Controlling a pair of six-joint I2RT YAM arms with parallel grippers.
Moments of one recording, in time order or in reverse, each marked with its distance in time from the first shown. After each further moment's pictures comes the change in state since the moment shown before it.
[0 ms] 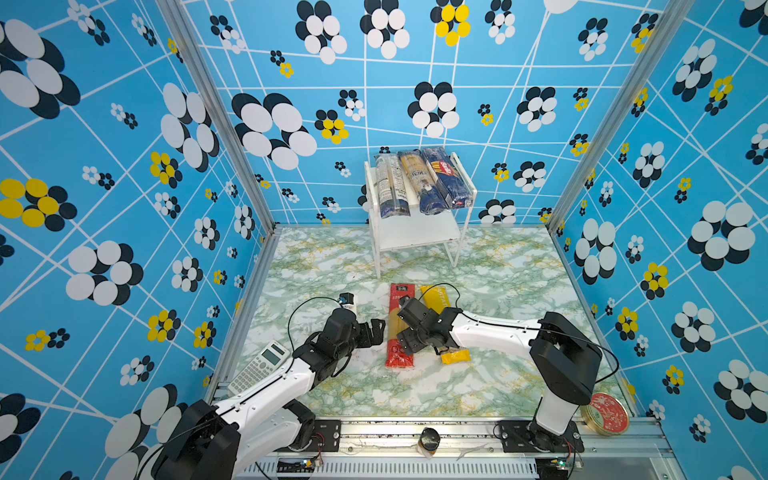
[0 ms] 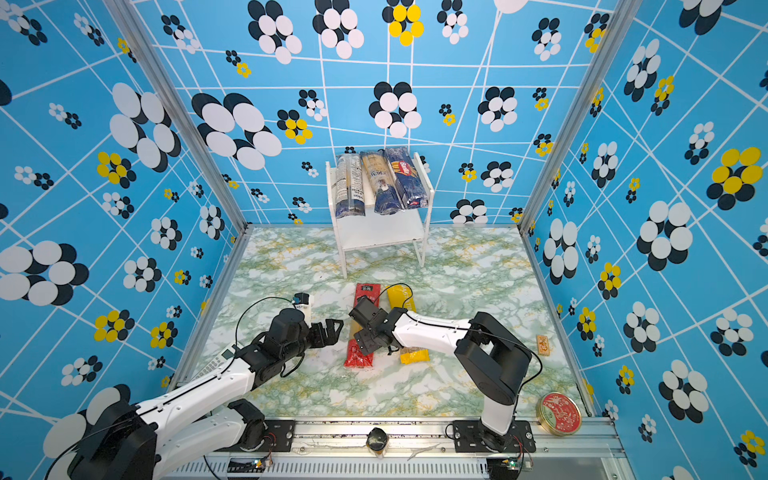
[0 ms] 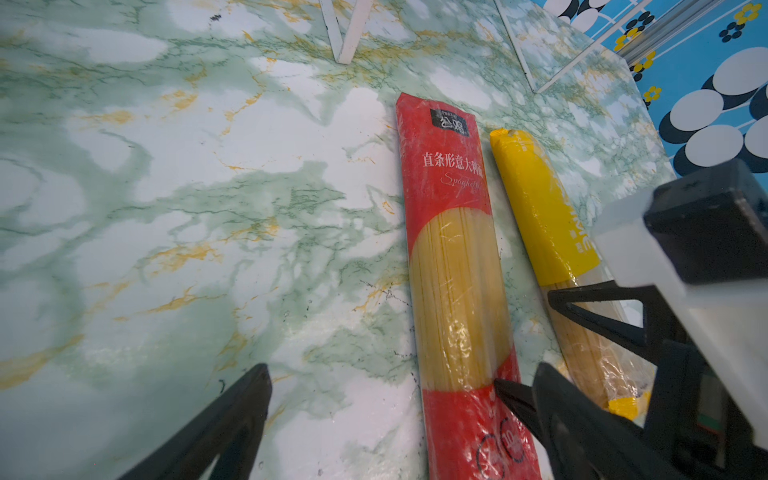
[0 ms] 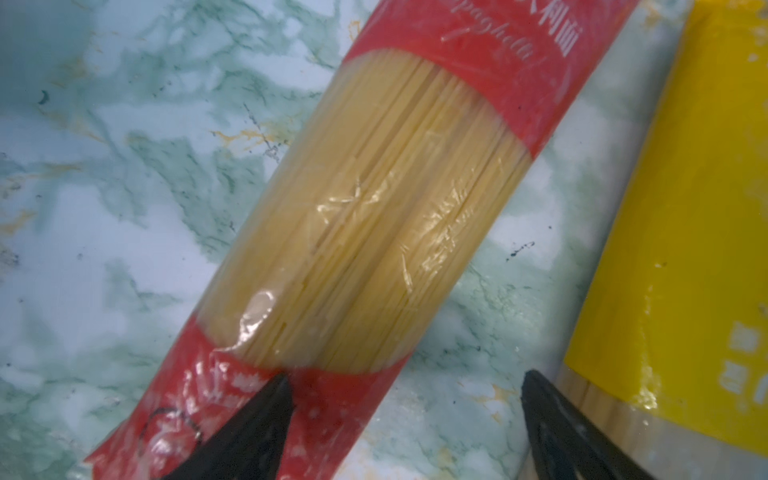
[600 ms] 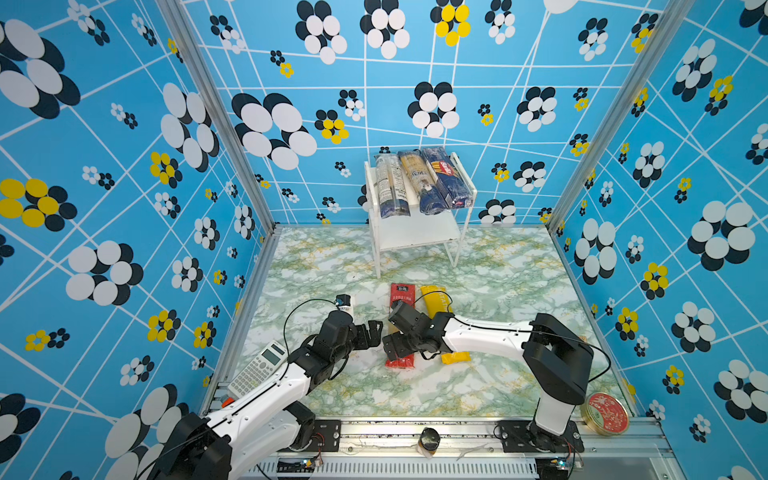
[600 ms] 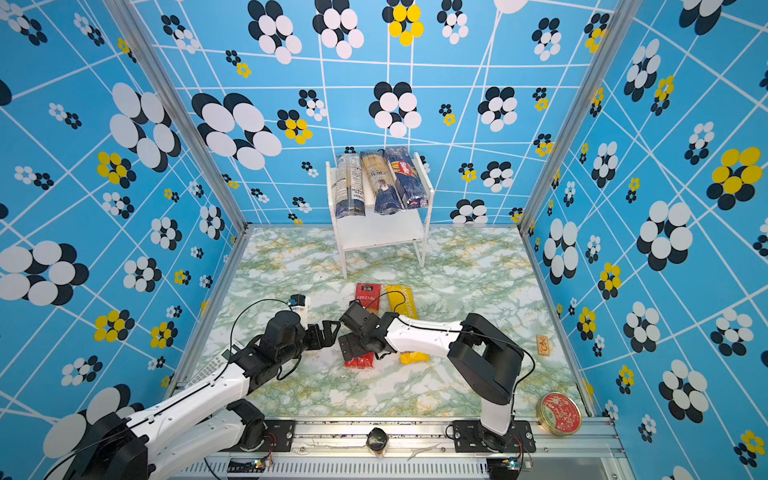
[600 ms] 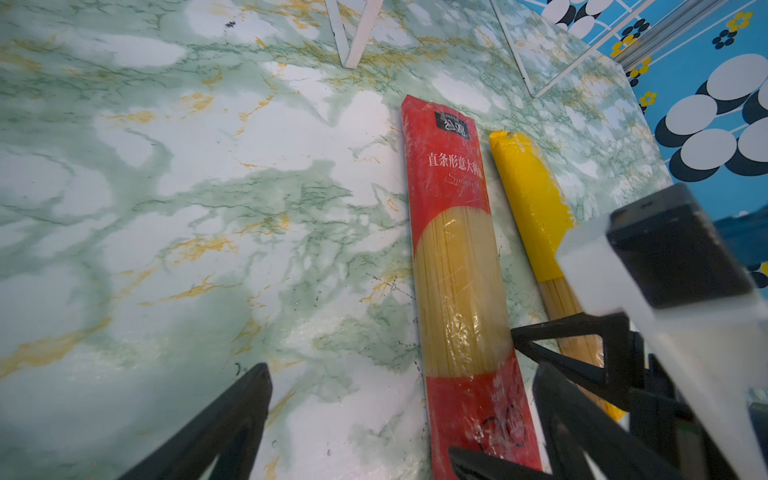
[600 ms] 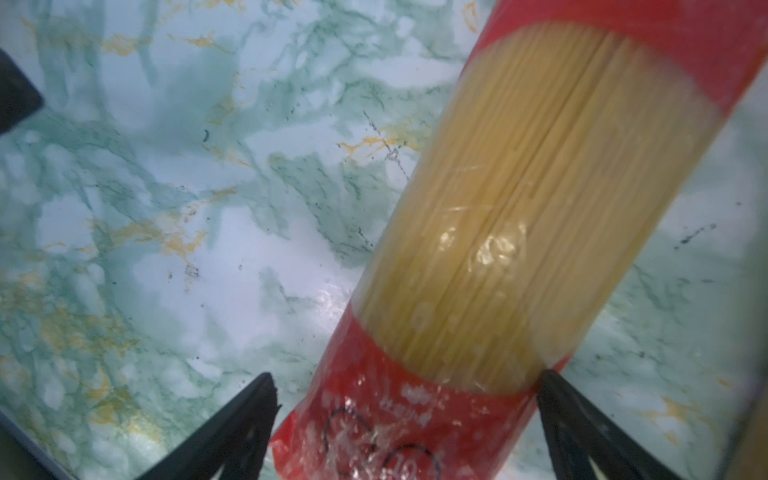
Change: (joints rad) left arm 0.012 -0.072 -0.019 -0.044 0.000 0.000; right arm 0.063 0.079 0.065 0.042 -0.120 0.180
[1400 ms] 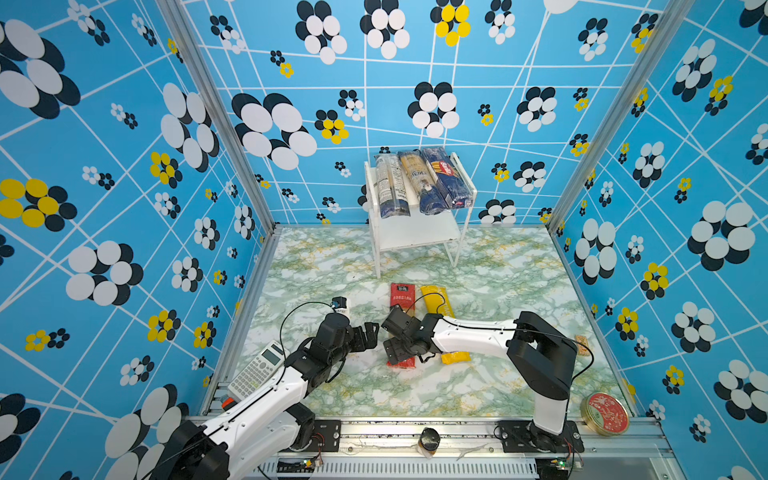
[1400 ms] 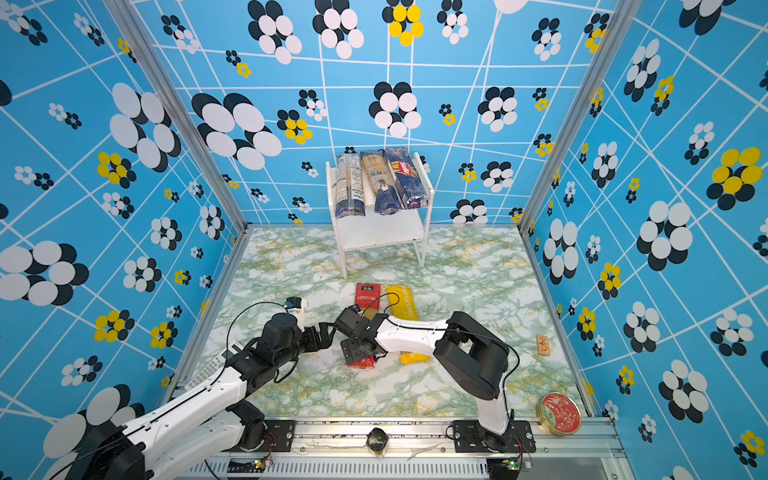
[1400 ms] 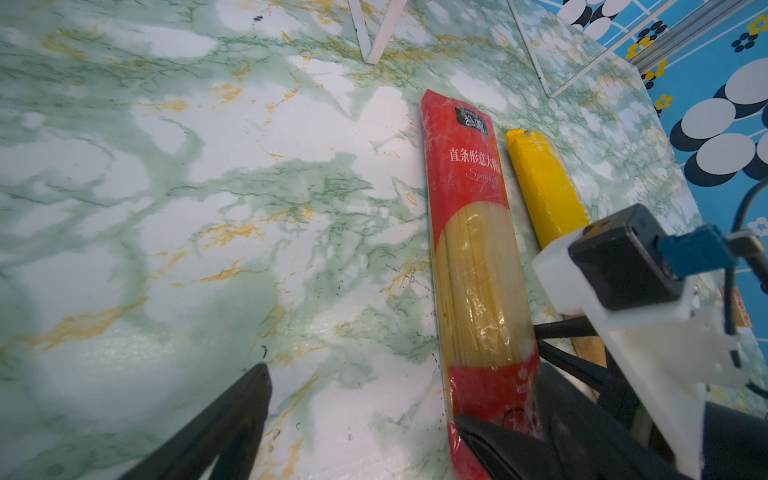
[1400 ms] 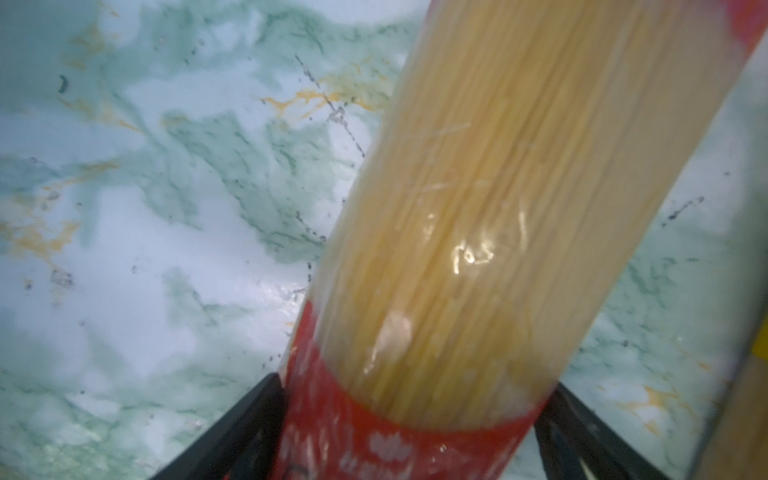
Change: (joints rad) left arm 0.021 -0.031 -0.019 -0.026 -0.006 -0.001; right arm 0.019 0.057 0.037 -0.096 0.101 0.002
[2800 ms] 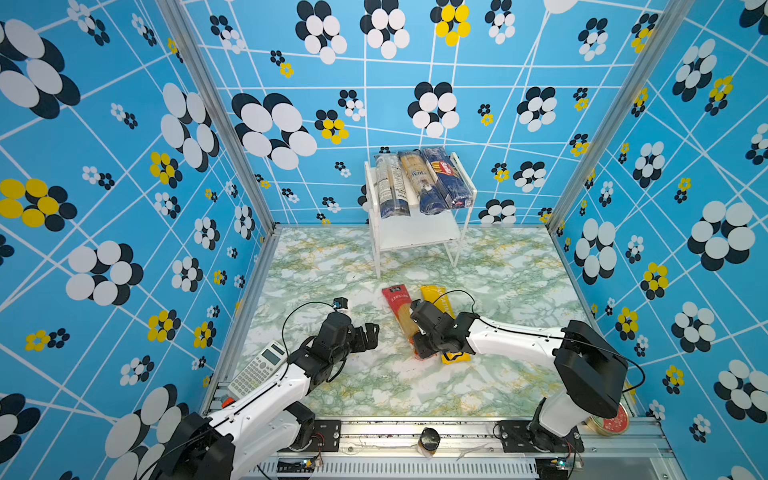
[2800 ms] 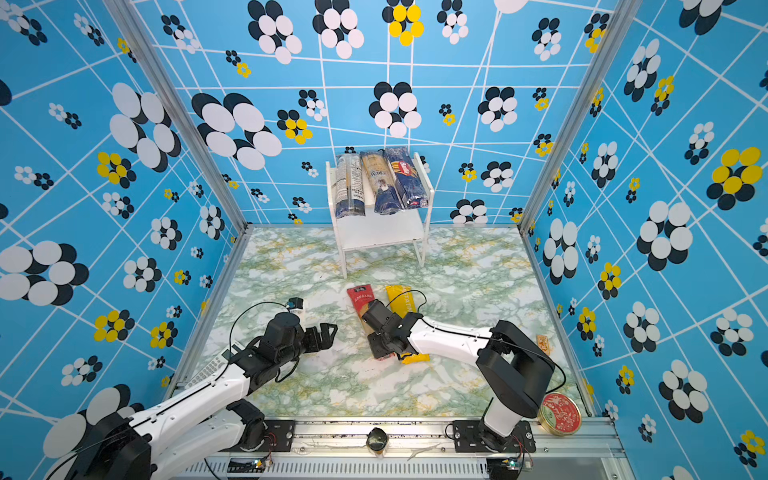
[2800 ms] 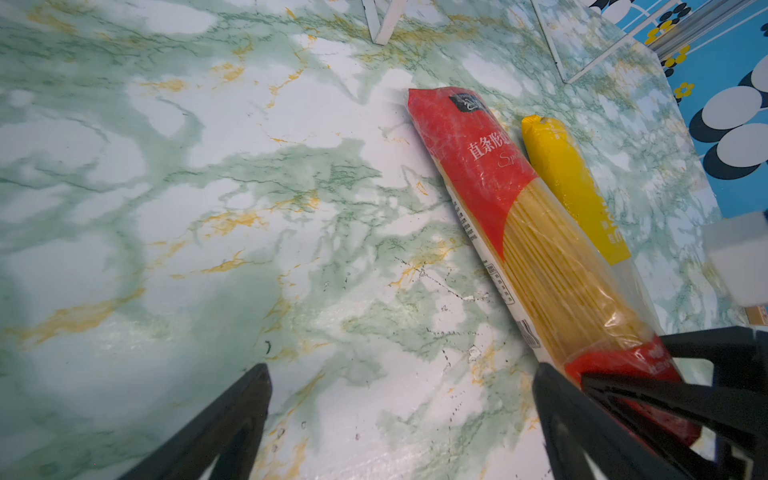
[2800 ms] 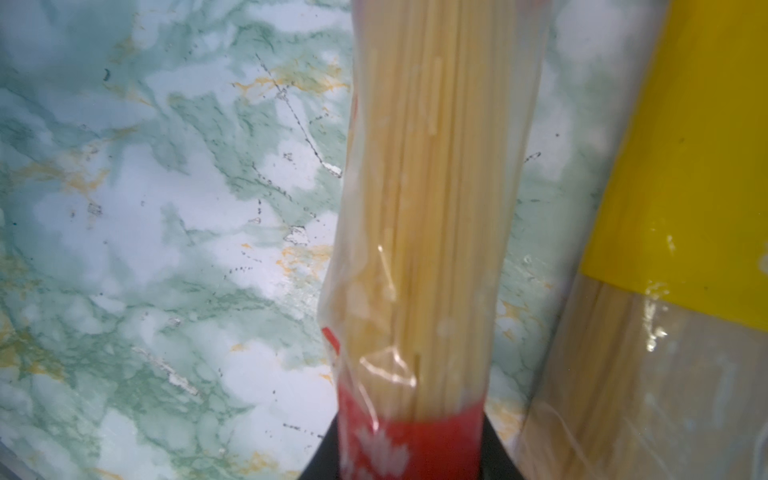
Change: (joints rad) left arm 0.002 0.043 0.000 0.008 0.004 0.000; right arm -0.105 -0.274 -0.222 0.061 -0.088 -0.119
